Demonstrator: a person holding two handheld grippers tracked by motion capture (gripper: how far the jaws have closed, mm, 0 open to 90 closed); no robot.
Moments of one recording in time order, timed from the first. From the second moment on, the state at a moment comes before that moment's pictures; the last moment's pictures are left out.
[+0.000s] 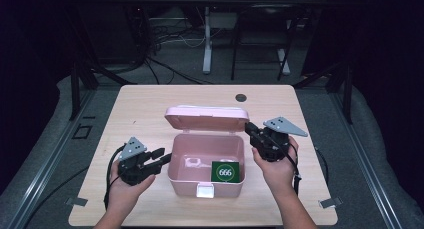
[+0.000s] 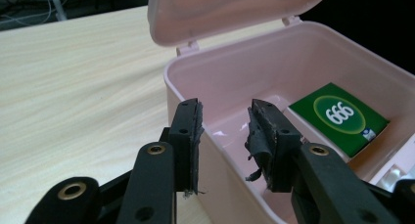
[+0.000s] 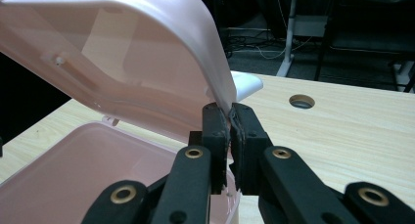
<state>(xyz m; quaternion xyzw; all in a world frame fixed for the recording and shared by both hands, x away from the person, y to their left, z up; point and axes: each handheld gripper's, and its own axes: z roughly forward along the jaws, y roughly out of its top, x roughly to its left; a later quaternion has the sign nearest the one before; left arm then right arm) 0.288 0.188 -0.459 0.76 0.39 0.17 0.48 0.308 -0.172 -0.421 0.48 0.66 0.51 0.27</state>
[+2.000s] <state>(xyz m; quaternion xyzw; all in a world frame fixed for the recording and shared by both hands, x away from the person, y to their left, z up) 0.321 0.176 -0.389 0.74 0.38 0.21 0.51 0.315 -0.175 -0.449 0.49 0.68 0.49 0.24</state>
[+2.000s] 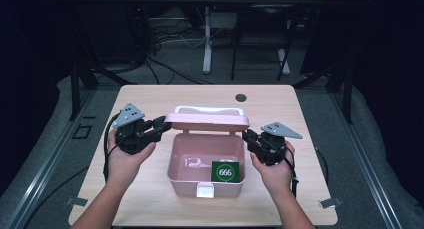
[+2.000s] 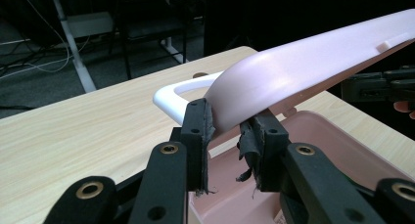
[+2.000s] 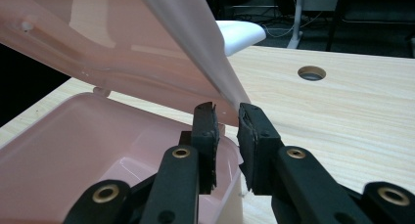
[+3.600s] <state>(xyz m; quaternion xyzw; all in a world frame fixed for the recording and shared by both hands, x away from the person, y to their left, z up) 0.294 0.182 -0.397 0.75 0.36 0.20 0.52 0.326 -0.194 -0.457 0.52 0.66 0.48 0.24</state>
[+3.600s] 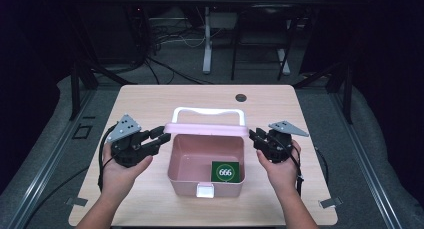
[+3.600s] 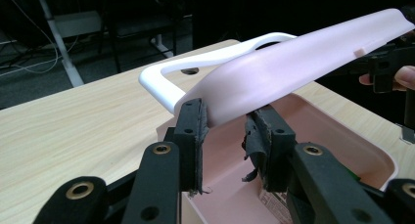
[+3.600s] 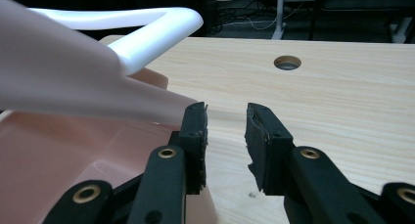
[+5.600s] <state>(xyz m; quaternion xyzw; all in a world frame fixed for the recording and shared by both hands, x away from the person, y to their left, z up) 0.250 0.195 -0.452 0.77 0.35 0.17 0.50 0.337 -0.202 -0.464 0.54 0.67 0.44 0.26</state>
